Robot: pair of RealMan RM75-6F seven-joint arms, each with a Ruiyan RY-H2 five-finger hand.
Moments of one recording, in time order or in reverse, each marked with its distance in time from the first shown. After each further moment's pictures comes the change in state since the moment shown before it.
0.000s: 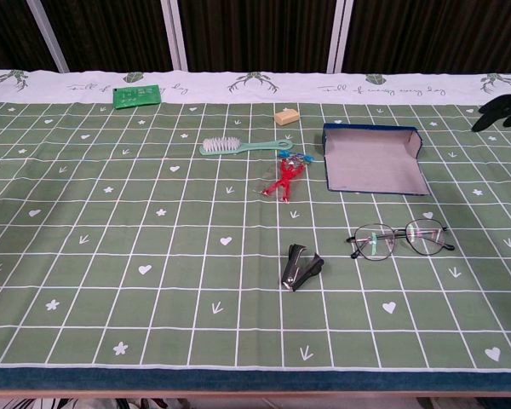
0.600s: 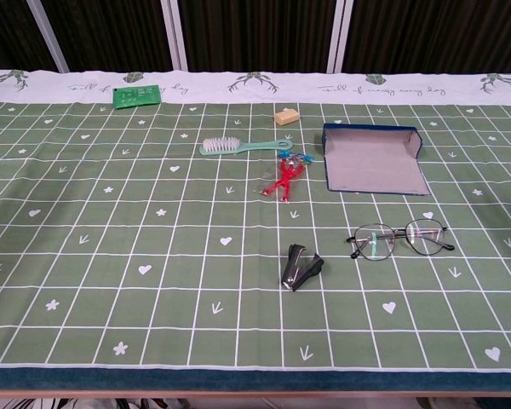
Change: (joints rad) left arm 0.002 -0.009 0.004 0.019 0.030 0.021 -0.004; right arm -0.277 -0.013 -0.080 0.146 -0.225 0.391 0.154
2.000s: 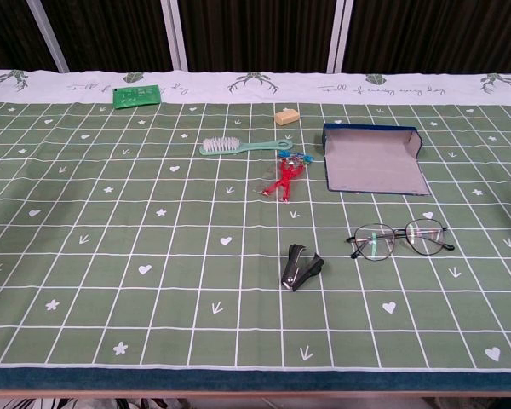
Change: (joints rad) left arm 0.000 0.003 0.002 0.024 0.043 0.023 -0.019; right arm -0.098 -0.082 0.011 0.026 0.036 0.182 -0.181
